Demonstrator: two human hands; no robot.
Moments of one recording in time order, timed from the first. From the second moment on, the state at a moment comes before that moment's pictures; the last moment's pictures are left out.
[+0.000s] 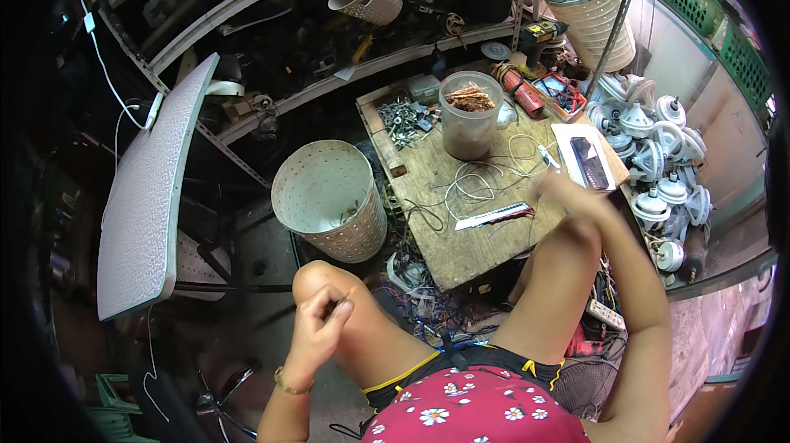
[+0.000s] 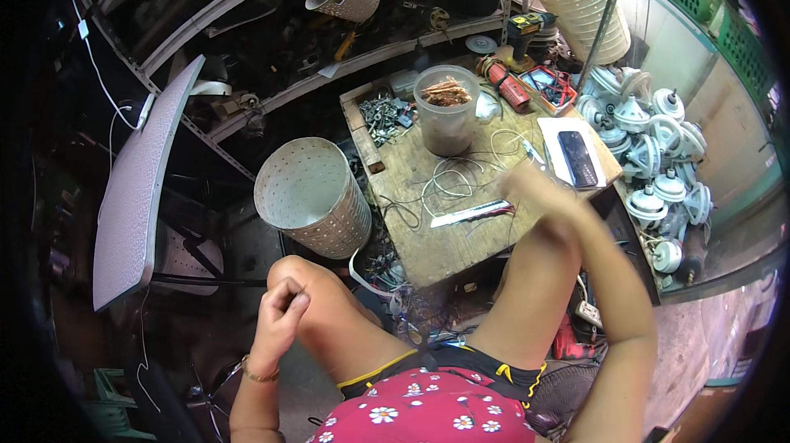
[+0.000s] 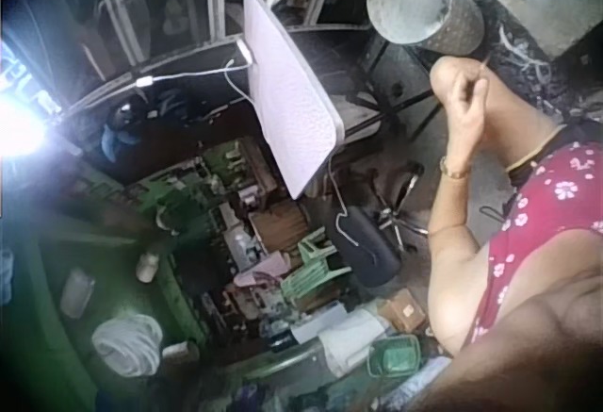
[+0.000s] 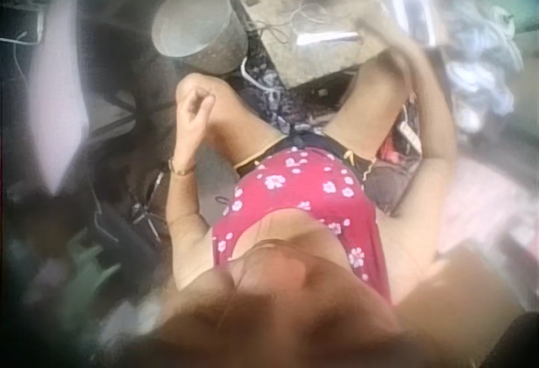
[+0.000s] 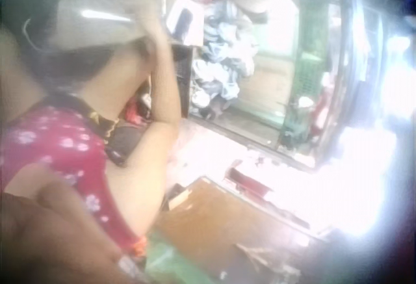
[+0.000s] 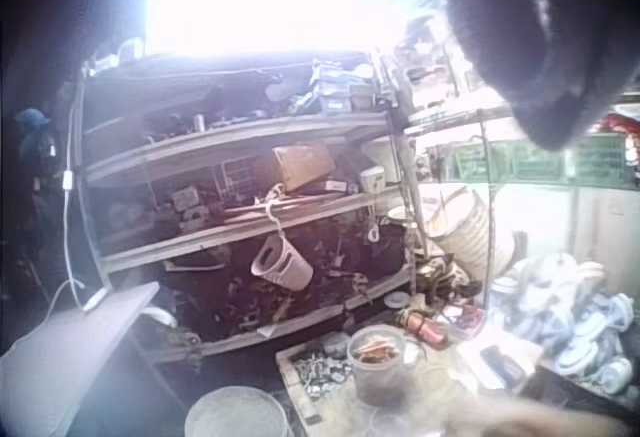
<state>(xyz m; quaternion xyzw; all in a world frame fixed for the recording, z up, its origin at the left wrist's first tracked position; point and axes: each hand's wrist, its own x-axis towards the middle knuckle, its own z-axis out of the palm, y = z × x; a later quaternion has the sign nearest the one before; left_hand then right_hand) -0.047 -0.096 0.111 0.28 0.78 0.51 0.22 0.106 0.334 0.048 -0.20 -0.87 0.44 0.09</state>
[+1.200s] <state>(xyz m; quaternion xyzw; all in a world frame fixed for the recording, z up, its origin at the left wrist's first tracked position) -0.001 0.010 0.033 0.53 0.50 0.68 0.01 -0.026 0.155 0.009 -0.20 -0.51 0.77 0.32</state>
